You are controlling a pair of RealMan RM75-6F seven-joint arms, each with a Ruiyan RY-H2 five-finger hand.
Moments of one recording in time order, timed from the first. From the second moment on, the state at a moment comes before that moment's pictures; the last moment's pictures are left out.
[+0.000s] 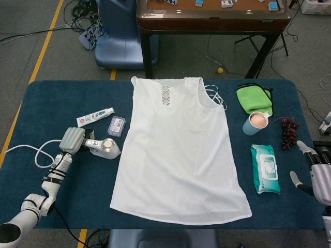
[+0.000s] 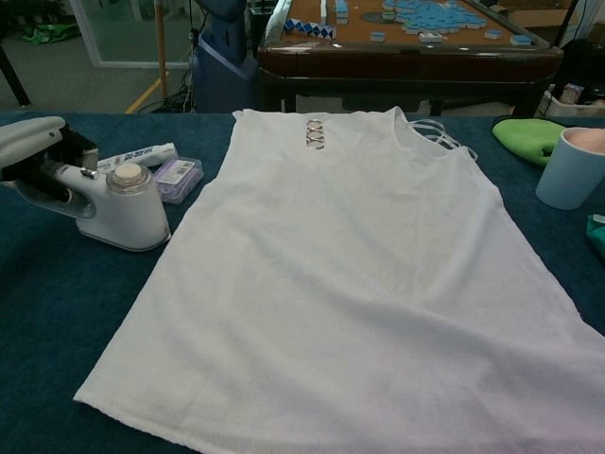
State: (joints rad) left arm -0.66 -1.77 -0.10 -0.53 1.46 1.08 -0.55; right arm 0.04 -0.94 0.09 -1.84 -1.44 1.51 -0.20
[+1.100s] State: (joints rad) left arm -0.63 -1.55 -0.19 -1.20 1.37 1.08 -0.38; right arm 0.18 -0.96 0.02 -1.88 -1.57 1.24 -0.18
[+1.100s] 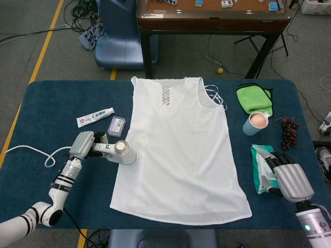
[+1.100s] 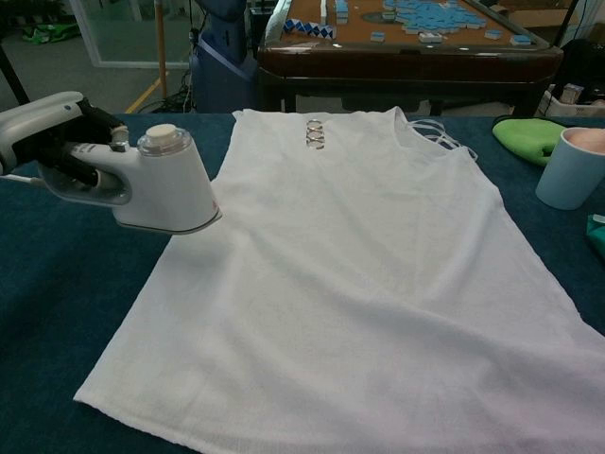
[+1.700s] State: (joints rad) left arm -0.71 -1.69 -0.22 -1.23 1.36 1.10 -0.13; right arm 0.41 -1.21 -0.08 -1.76 -1.72 0.91 -0.04
